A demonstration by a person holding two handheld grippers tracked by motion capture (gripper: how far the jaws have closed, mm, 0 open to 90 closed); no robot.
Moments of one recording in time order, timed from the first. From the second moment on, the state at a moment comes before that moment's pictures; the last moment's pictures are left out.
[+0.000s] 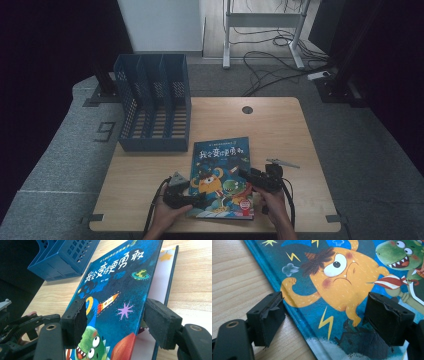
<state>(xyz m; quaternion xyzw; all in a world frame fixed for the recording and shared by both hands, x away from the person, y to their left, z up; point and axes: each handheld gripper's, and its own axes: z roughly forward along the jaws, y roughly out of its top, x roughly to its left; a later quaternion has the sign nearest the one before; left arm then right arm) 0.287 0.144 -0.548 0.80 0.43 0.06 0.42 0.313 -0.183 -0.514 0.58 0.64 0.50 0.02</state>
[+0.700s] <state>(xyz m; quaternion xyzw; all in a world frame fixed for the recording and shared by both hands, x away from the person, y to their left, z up) 0.289 0.147 -0.548 0.80 0.43 0.06 0.42 0.317 -0.166 -0.524 0.56 0.67 0.48 0.00</state>
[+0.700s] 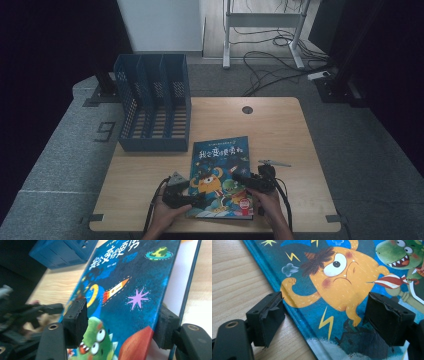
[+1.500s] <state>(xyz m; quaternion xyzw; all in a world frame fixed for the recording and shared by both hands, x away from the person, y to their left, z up) 0.288 0.146 -0.548 0.80 0.43 0.06 0.42 0.338 -0.179 -0.539 0.55 0.66 0.52 0.00</state>
